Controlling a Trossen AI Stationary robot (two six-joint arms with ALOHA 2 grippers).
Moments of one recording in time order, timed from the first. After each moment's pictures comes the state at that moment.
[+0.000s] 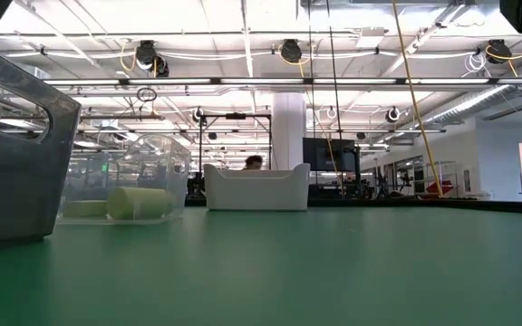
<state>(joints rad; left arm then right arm) -0.78 1.28 0.87 -0.64 0.10 -1.80 0.71 1.29 0.91 -0.83 -0.08 1.42</state>
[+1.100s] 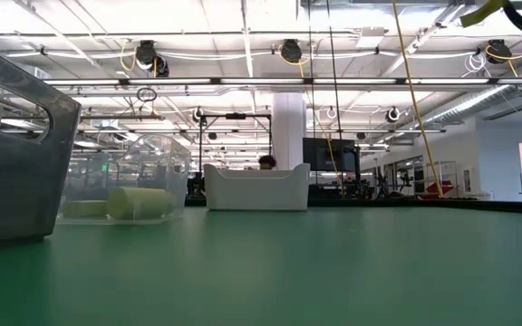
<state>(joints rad) -0.78 1.28 0.87 -0.31 0.06 -1.86 0.71 1.28 0.76 -0.87 -0.21 1.50</state>
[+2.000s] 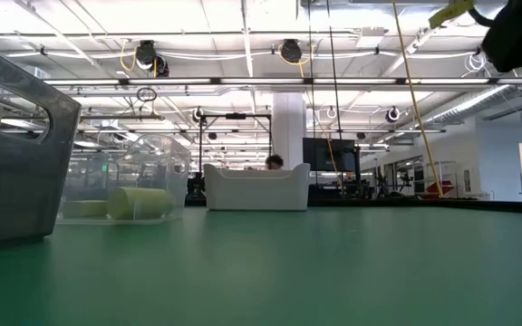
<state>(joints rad) -0.76 1.28 0.87 -0.14 -0.11 -1.58 0.62 1.28 0.72 -0.61 -0.15 0.98</state>
